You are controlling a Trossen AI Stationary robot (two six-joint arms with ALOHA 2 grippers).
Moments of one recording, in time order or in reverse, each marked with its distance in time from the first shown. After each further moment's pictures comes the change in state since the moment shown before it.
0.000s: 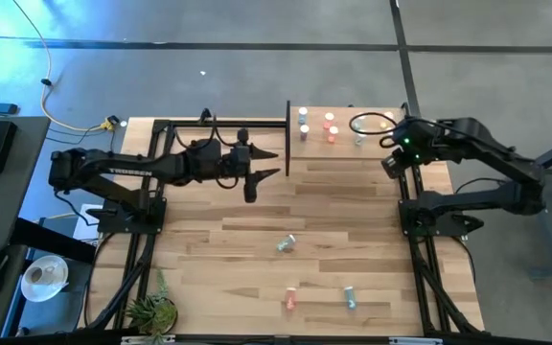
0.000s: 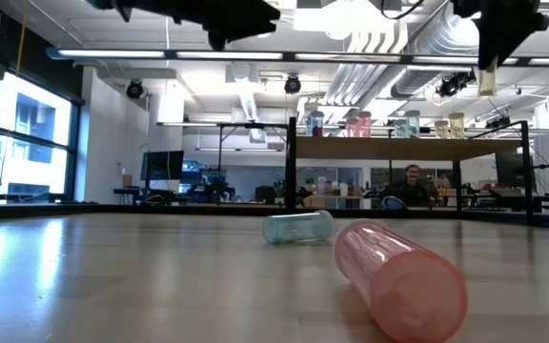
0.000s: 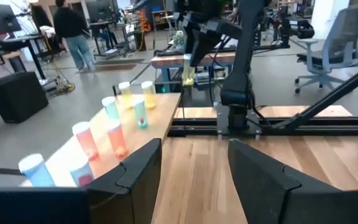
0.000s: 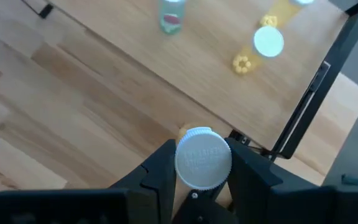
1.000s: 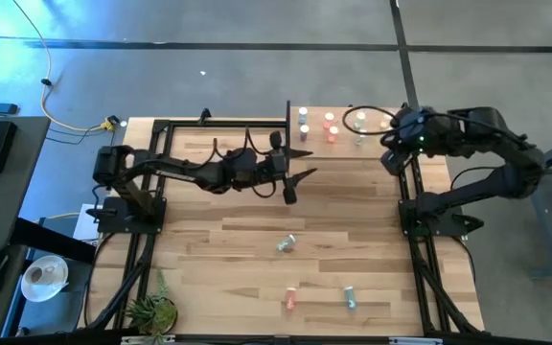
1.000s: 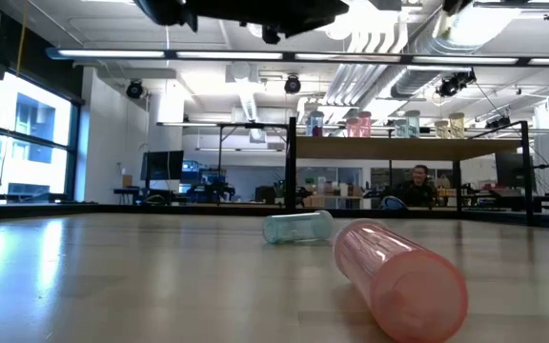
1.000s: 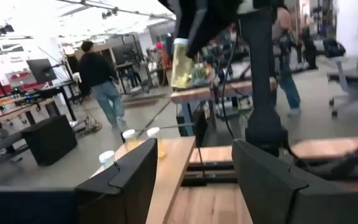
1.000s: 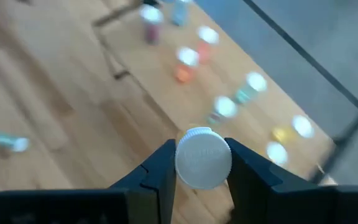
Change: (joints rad) left arm -0.069 0.391 0.239 0.326 -0.138 0.136; right arm 0.254 0.148 0.373 -0.003 0.138 -0.120
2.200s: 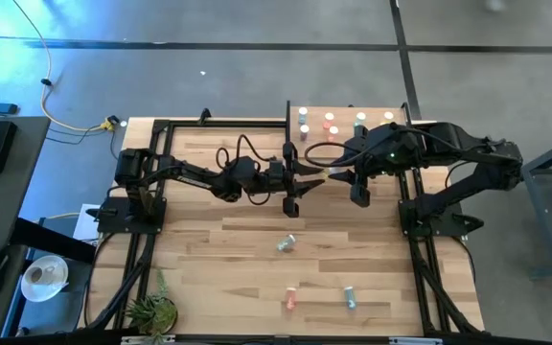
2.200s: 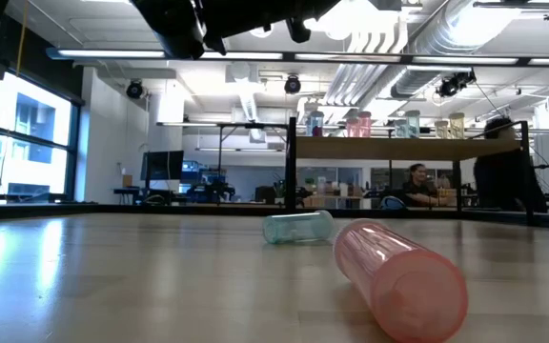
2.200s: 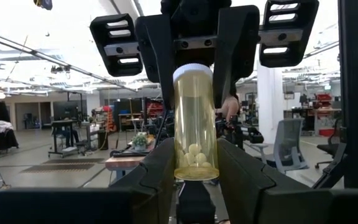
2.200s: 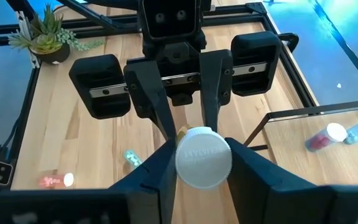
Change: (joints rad) left arm -0.012 0.165 0.001 0.462 0.237 -0.193; right arm 0.201 0.167 0.000 0.473 -0.303 -0.281
